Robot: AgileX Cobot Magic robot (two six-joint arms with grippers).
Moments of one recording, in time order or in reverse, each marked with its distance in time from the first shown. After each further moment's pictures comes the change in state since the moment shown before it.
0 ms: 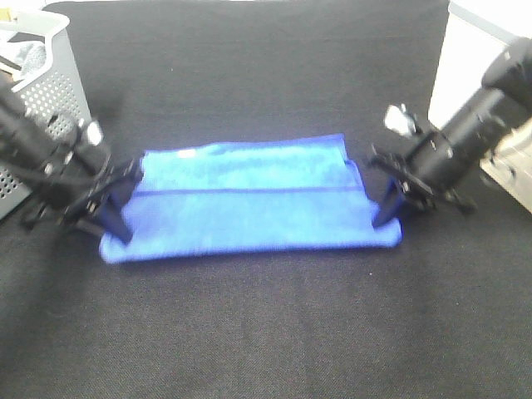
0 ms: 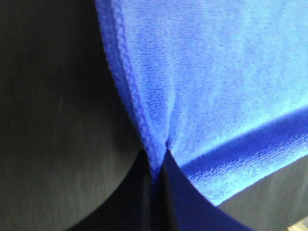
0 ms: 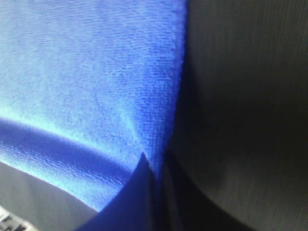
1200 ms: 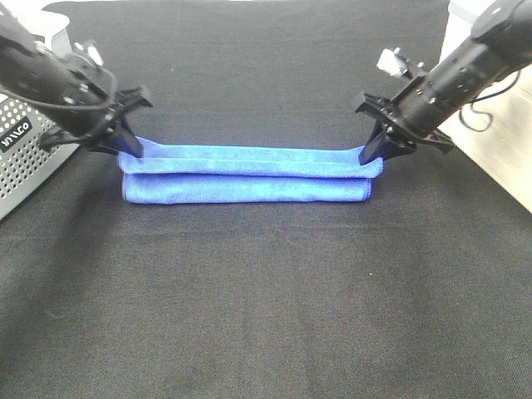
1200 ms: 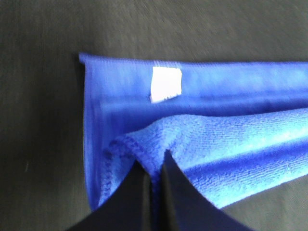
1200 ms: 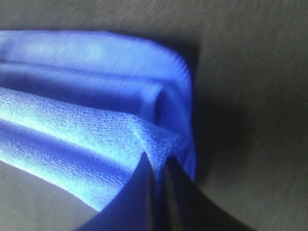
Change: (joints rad) left arm 0.000 0.114 -0.370 0.036 -0.129 -0.086; right arm 0.000 0.148 -0.410 -0.009 -0.007 0.014
